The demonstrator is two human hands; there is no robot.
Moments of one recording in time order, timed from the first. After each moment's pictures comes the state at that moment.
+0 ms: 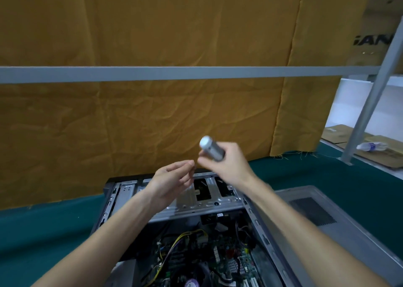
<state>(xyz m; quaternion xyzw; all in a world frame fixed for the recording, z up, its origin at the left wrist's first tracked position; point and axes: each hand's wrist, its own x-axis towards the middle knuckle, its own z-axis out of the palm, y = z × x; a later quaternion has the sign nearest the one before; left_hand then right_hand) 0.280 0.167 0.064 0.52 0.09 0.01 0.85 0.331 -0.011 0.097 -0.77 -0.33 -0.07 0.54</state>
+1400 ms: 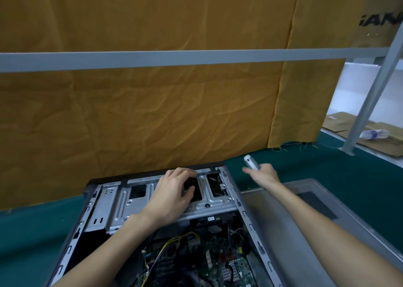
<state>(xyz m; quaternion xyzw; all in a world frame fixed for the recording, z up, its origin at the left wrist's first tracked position) 0.299 0.157 0.012 0.95 -0.10 0.18 0.24 0.463 -0.114 -0.019 -0.89 0.09 0.04 0.44</state>
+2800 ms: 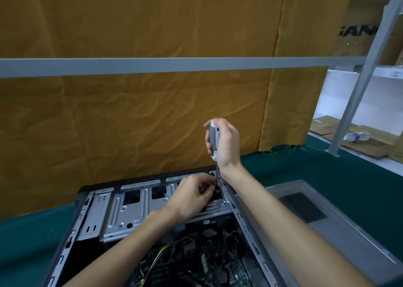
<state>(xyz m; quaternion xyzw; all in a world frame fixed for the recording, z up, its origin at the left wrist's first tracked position) 0.321 0.108 0.021 0.90 -0.14 0.11 0.39 0.367 -0.002 0.112 -0.60 -0.17 -0.12 0.77</state>
